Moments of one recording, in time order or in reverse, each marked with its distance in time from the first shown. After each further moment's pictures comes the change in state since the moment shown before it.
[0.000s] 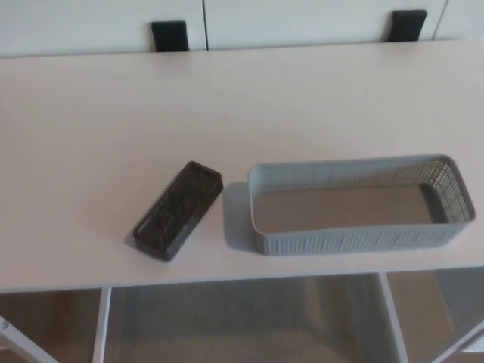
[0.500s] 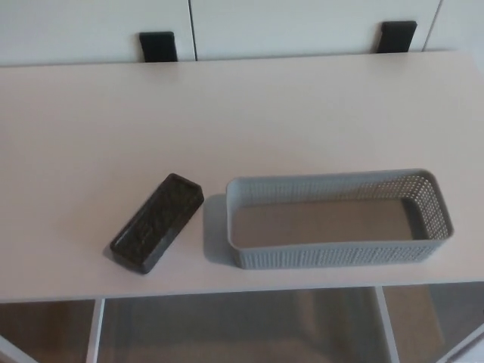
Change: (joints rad) left_arm -0.046 0.001 0.002 -0.003 -0.011 0.002 -0.019; right_arm -0.029 0.001 0.002 0.007 -0.013 0.012 -0.011
